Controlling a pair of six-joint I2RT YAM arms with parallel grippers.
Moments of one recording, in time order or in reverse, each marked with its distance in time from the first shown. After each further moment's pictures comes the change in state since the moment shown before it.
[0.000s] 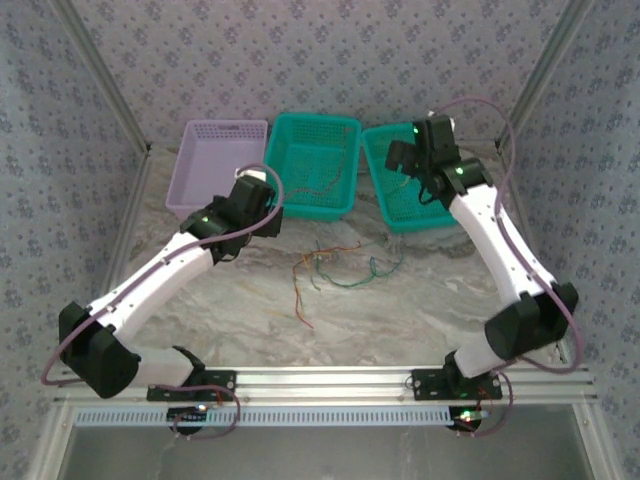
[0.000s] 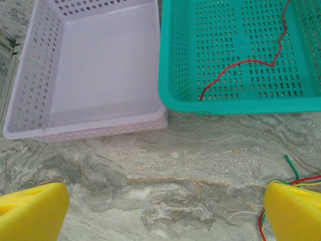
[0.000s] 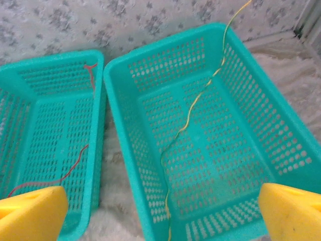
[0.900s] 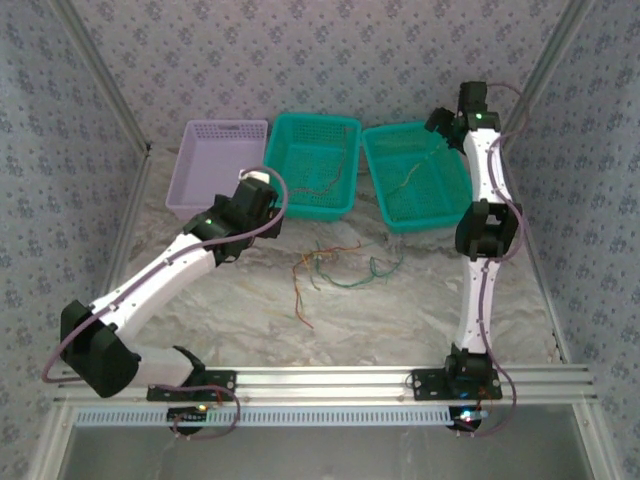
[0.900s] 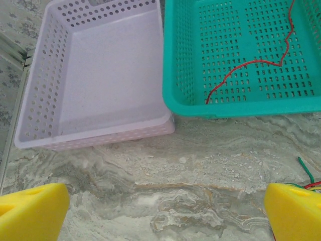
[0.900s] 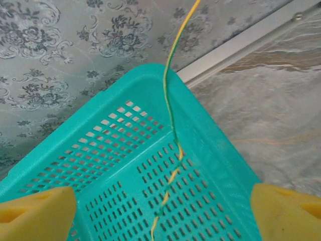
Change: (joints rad) left arm -0.013 0.008 -0.016 0.036 -0.043 0.049; right arm -0.388 1.019 1.036 -0.137 -0.328 0.054
